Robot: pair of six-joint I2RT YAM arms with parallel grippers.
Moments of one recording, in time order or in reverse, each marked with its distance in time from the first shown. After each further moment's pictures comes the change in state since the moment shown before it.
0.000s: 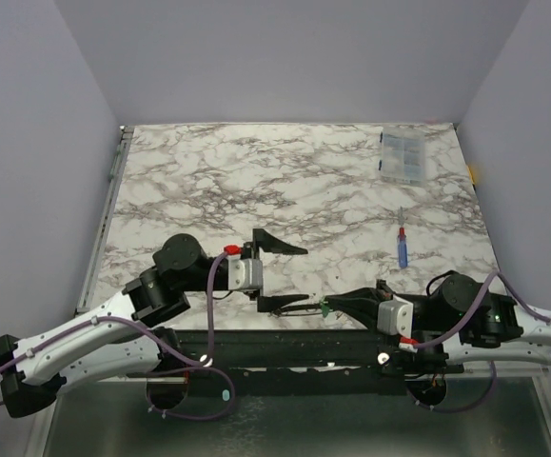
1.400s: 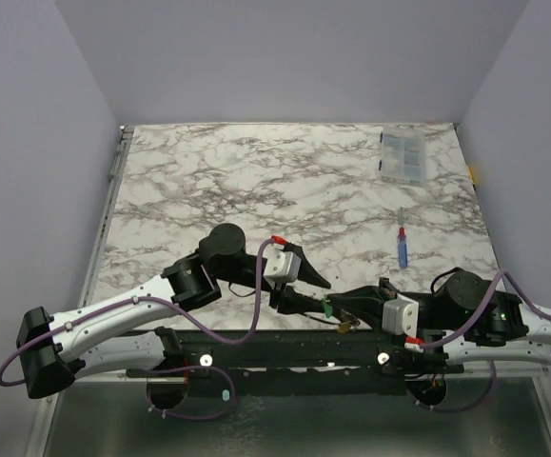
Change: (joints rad) left arm 0.000 0.263 0.043 0.069 0.280 -0.197; right arm 0.000 0.013 0.052 -0.042 -0.032 -0.008
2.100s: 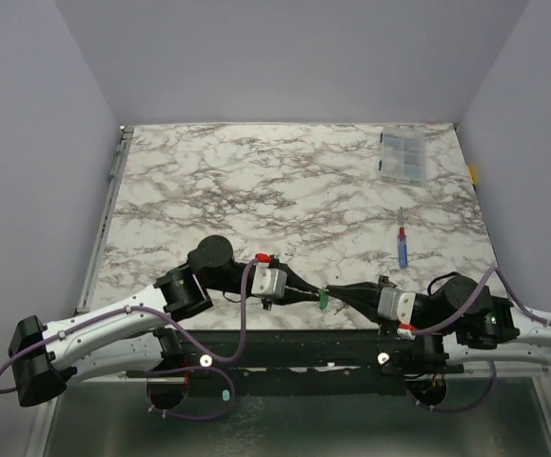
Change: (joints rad) left arm -0.001 -0.082 -0.113 0.076 -0.046 0.135; right arm 0.000 -0.022 -0.072 0.100 0.133 0.066
